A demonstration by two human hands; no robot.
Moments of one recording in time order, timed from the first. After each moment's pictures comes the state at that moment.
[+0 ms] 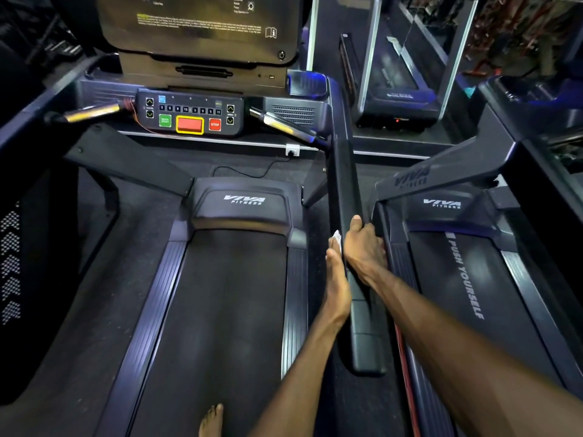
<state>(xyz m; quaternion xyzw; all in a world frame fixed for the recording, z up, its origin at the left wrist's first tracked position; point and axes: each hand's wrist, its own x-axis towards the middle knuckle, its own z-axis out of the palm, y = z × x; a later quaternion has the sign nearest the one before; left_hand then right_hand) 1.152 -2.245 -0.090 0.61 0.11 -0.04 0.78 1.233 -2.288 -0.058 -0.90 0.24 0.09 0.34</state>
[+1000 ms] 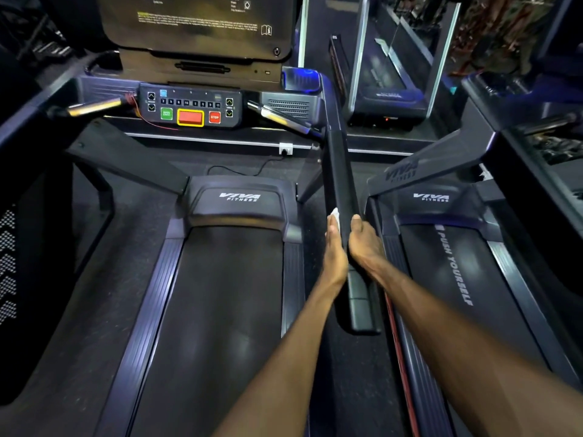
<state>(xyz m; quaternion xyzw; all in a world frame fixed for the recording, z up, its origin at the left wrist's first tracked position) 1.152 -2.240 -0.092 0.62 0.07 -0.02 0.78 1.191 -2.300 -0.062 -0.89 0.19 0.09 0.39</state>
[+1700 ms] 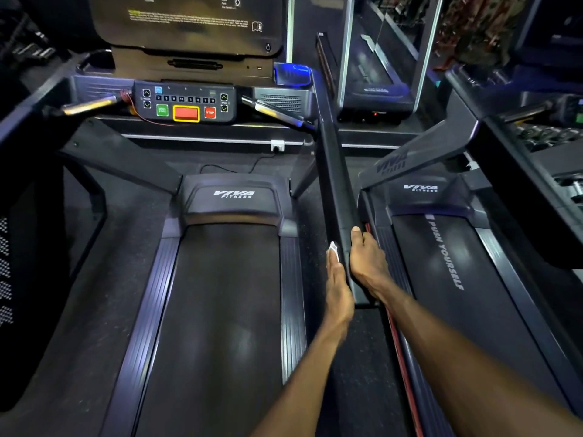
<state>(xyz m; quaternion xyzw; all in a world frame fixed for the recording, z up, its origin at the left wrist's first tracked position) 1.049 -2.250 -0.094 0.60 0.14 -0.07 0.79 1.119 -2.310 -0.067 -0.90 0.20 0.09 0.39</state>
